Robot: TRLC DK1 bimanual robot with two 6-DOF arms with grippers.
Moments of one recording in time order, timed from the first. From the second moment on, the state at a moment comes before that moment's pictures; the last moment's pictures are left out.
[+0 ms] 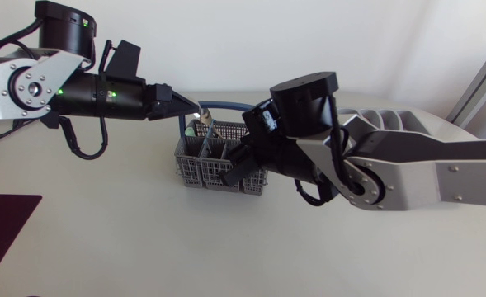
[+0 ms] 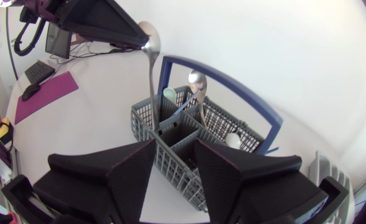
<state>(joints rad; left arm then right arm) -0.24 1.48 1.12 -0.24 0.69 -0.16 0.77 1.52 0.89 0.15 0.11 -0.05</state>
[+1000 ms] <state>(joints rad) -0.37 1.42 1.14 -0.36 0.80 -0.15 0.82 1.48 0.87 0.22 0.39 -0.15</state>
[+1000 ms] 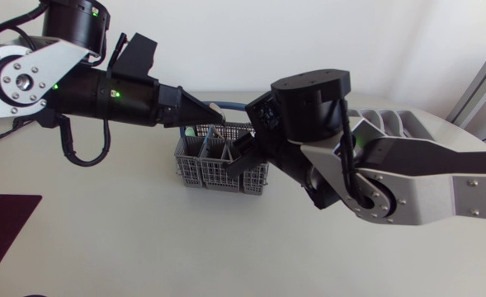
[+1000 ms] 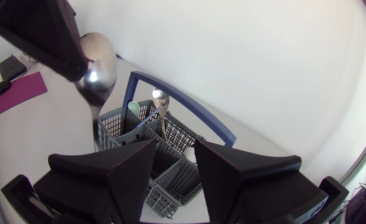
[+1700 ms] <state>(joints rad) -0.35 1.43 1.16 -0.35 0.80 -0.15 0.74 1.39 0.84 0.22 0.25 -0.15</state>
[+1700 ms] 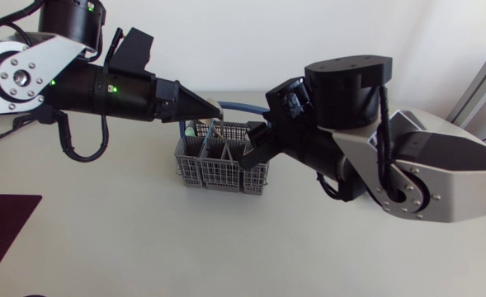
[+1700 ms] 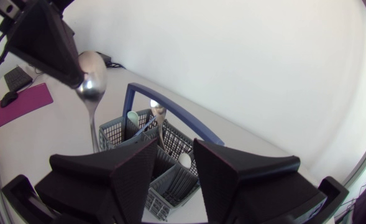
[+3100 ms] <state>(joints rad) -0.36 1.50 1.21 -0.35 0.72 -0.24 0.85 1.52 0.86 0.30 0.17 -0.14</state>
